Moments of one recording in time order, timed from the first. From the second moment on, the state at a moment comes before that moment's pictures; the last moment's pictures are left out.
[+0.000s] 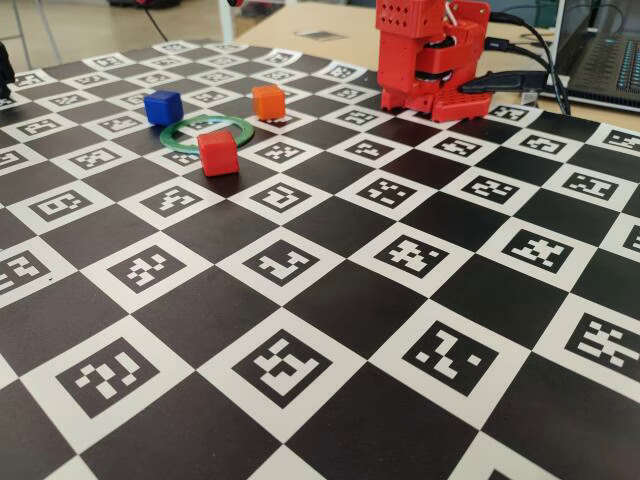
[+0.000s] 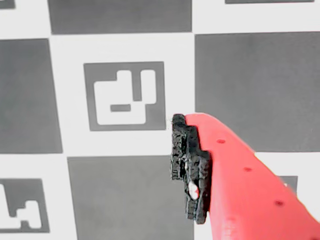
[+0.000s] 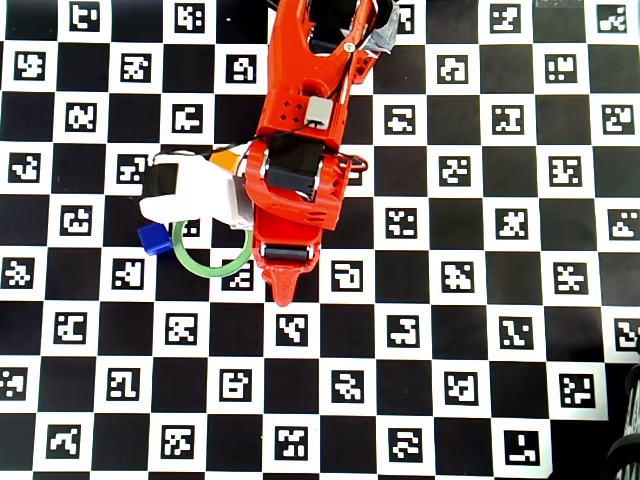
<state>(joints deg) 13.8 86.7 71.4 98.9 -10.9</state>
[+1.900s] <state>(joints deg) 16.1 75.8 101.8 63.5 -12.4</state>
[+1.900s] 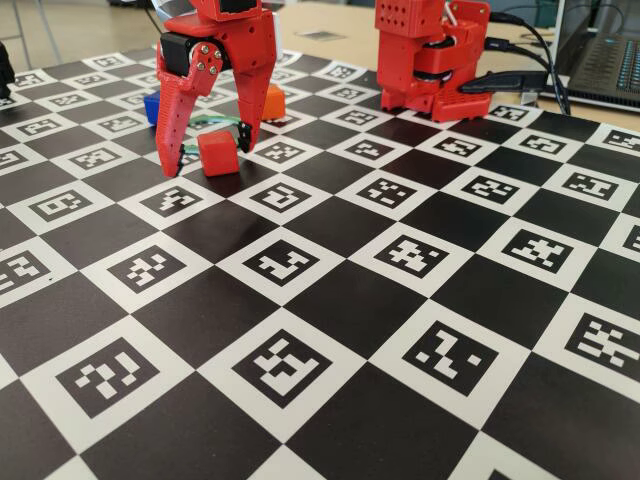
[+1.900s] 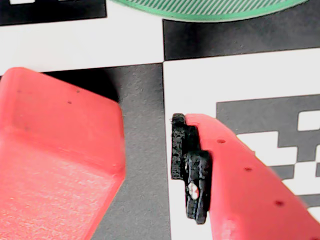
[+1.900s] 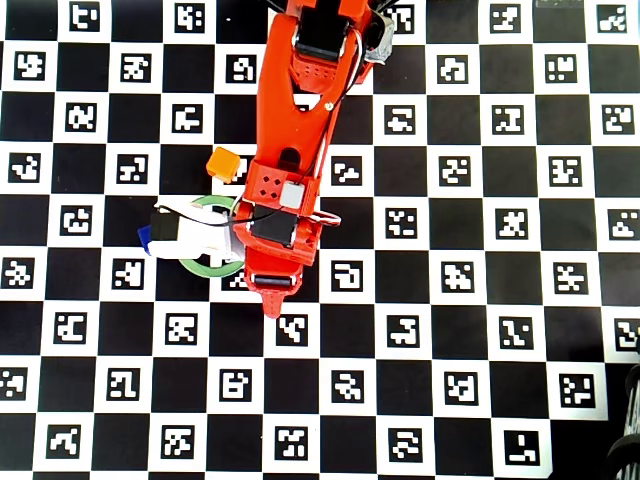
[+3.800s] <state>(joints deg) 14.9 74.6 100.5 60.6 11.5</state>
